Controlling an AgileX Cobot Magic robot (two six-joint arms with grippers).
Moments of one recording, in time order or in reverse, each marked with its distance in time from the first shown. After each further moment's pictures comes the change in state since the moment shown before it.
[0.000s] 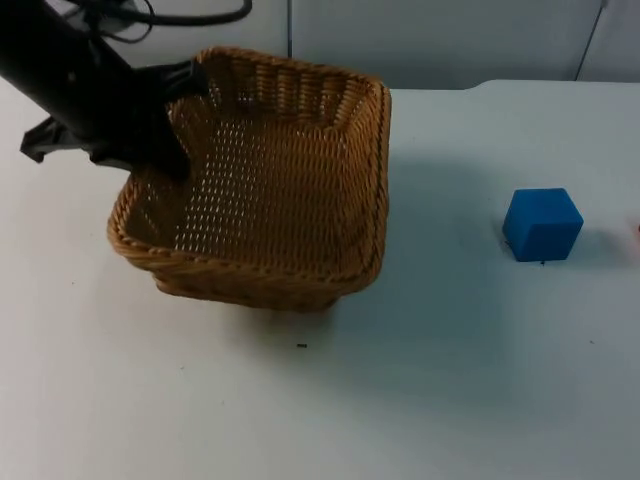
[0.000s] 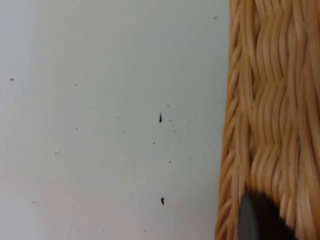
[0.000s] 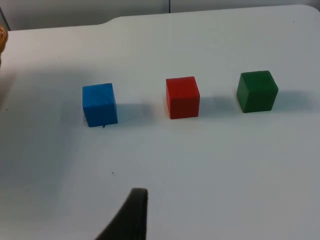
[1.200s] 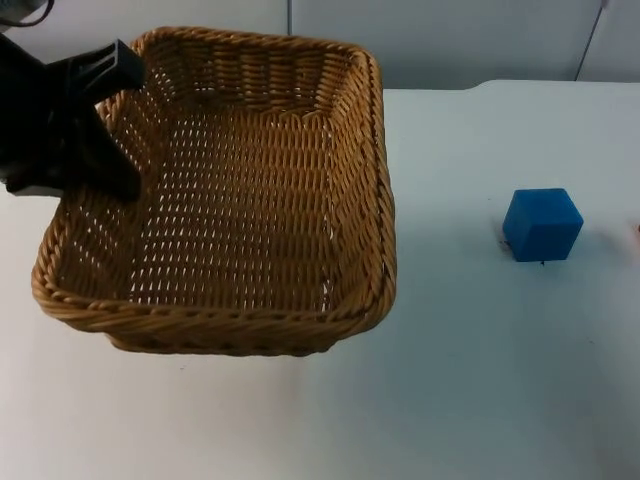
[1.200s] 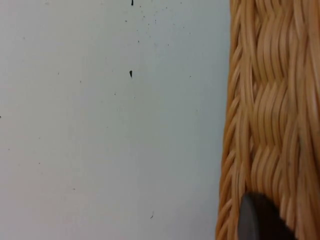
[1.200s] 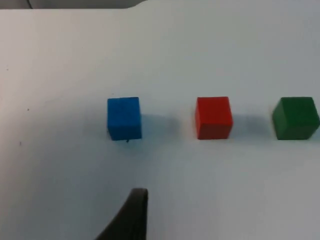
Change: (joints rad) right arm 0.000 0.654 -0.265 0.106 -0.199 -0.123; left arm 0.015 -0.391 0.428 -0.143 -0.057 0.057
